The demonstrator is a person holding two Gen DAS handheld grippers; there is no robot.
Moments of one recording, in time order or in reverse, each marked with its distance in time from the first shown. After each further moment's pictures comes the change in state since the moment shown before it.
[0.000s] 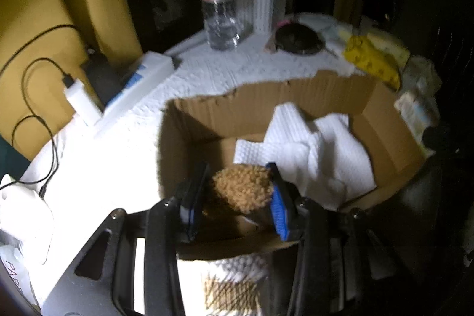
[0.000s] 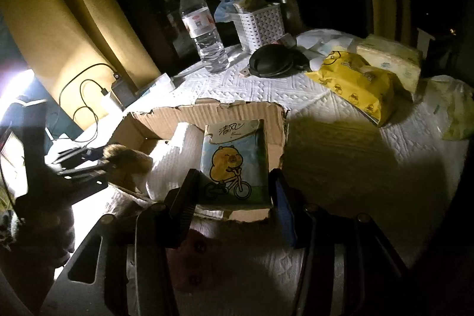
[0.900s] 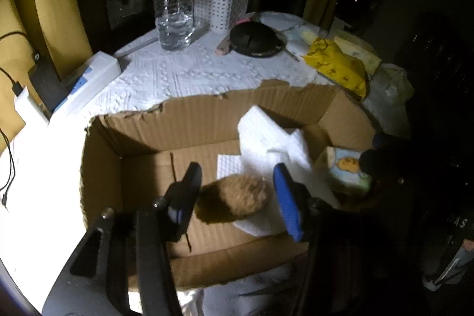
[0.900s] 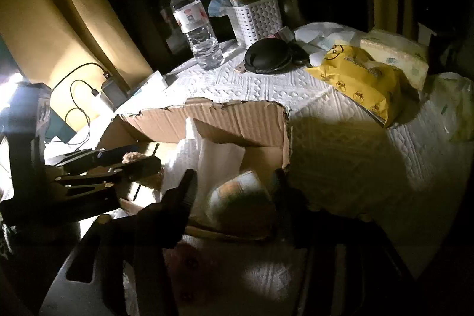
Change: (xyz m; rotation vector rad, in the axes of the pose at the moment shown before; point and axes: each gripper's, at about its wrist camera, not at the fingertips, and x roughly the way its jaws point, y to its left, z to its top) left arm 0.006 -0.032 0.024 -0.032 0.011 -0.186; right arm 0.022 -0.004 0.007 0.017 0.024 -0.014
